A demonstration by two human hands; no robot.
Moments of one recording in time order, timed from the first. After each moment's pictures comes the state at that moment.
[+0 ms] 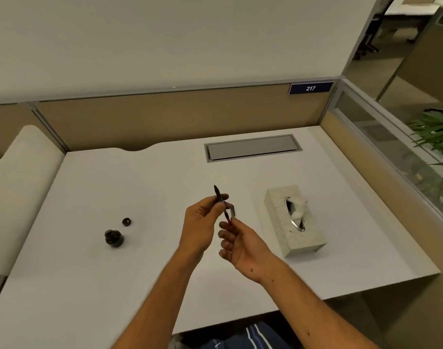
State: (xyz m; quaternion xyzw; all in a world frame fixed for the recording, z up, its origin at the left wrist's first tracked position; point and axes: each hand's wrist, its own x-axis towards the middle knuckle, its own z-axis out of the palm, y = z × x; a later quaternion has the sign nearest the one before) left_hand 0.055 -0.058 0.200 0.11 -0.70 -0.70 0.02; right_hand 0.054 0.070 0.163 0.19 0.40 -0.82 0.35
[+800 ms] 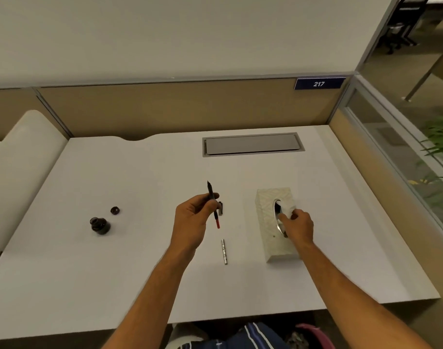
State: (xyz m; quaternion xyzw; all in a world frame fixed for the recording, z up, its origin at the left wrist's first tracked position) left_hand 0.034 0.008 0.194 0.20 -0.69 -0.69 0.06; right_hand -0.076 0.265 0.044 0.21 0.86 -0.46 0.05
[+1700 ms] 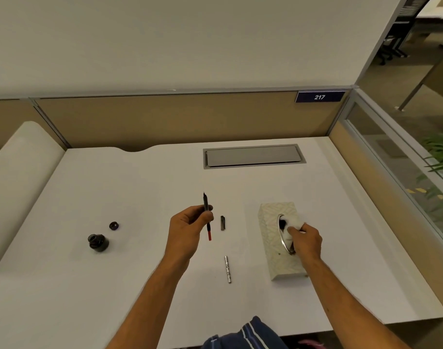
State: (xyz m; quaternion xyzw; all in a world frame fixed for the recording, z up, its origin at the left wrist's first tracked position) left_hand 0.010 -0.026 0.186 0.24 -0.68 -0.69 0.05; right_hand -0.082 0.260 0.053 0.27 0.81 -0.52 0.04
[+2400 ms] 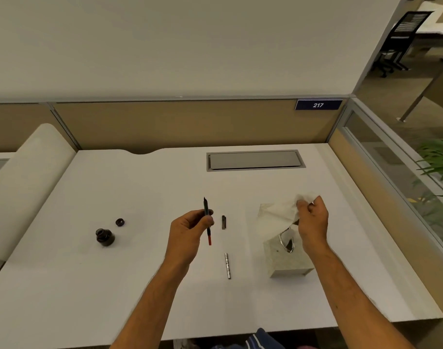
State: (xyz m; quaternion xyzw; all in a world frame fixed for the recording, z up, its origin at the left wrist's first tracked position) left_hand 0.049 -0.016 0.195 0.23 -0.68 -0.69 0.07; right_hand -0.072 0.244 0.141 0.14 0.70 -0.70 -0.08
